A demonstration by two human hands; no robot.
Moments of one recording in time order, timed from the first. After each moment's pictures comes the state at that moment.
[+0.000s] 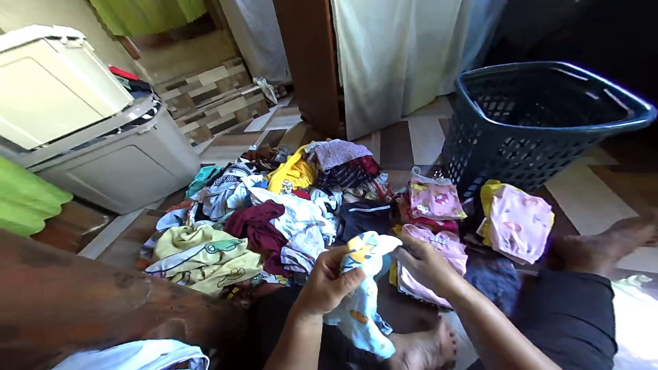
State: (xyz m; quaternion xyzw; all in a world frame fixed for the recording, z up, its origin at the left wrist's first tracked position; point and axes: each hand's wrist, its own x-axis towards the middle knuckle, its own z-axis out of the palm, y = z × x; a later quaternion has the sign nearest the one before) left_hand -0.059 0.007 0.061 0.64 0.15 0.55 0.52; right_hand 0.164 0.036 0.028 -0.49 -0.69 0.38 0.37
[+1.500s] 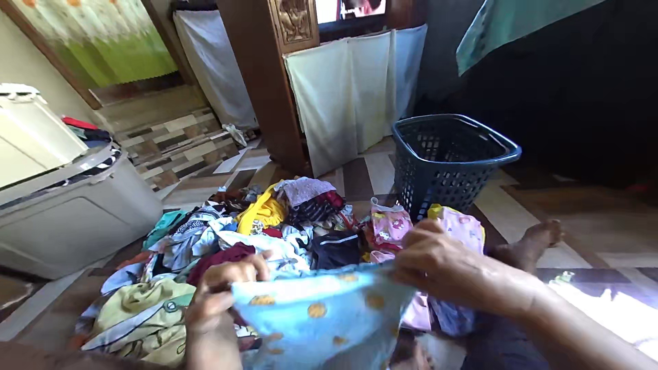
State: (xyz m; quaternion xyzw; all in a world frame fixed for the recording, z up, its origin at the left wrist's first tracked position) left_hand -0.142 0.055 0.125 0.74 0.02 0.54 0.40; right_hand 0.231 0.016 0.141 -0.31 -0.90 -0.05 0.30
